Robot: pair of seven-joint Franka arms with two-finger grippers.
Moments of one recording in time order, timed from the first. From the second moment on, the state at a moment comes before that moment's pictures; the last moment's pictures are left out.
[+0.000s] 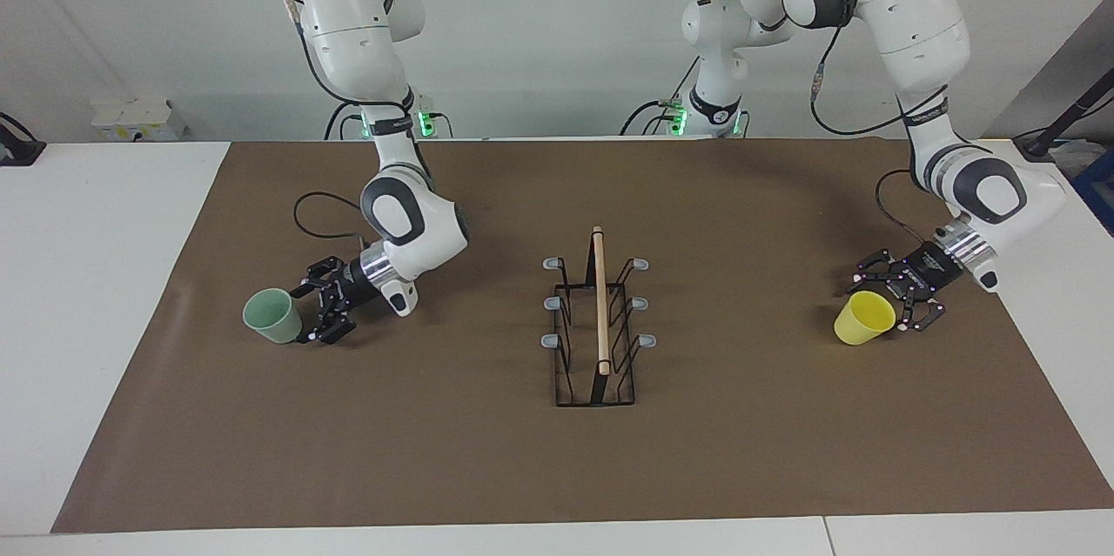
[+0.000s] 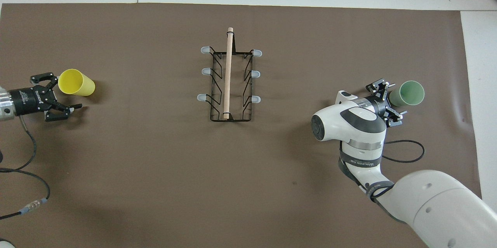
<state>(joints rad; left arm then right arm) -0.02 0.55 0.49 -1.85 -1.23 1.91 -0.82 0.24 0.45 -0.02 -2.09 -1.42 1.94 -0.64</state>
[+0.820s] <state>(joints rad) -0.10 0.55 0.48 -1.86 -1.29 2.01 -0.84 0.16 0.45 -0.02 -2.12 -1.59 2.03 -0.54</state>
